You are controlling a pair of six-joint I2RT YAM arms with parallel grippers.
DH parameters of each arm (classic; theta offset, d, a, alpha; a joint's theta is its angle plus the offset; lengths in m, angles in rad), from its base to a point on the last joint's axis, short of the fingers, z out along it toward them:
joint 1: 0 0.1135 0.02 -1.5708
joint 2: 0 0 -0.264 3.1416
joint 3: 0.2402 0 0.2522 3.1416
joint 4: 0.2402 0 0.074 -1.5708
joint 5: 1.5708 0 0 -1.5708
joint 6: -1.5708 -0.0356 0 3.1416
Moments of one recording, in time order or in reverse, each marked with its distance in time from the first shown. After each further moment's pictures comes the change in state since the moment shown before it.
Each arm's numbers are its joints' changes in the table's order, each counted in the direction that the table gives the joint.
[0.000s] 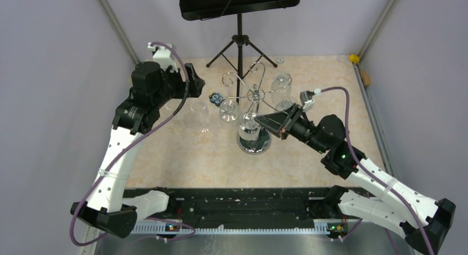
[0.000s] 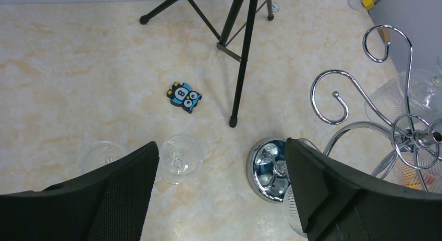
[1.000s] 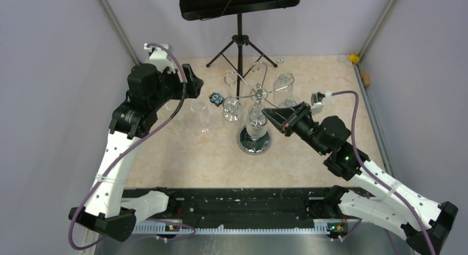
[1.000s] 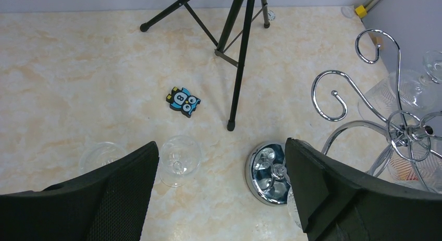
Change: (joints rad) left arm 0.000 -0.033 -0.005 -0.004 0.000 0.004; right arm 0.001 -0.024 0.006 0.061 0.216 -0.033
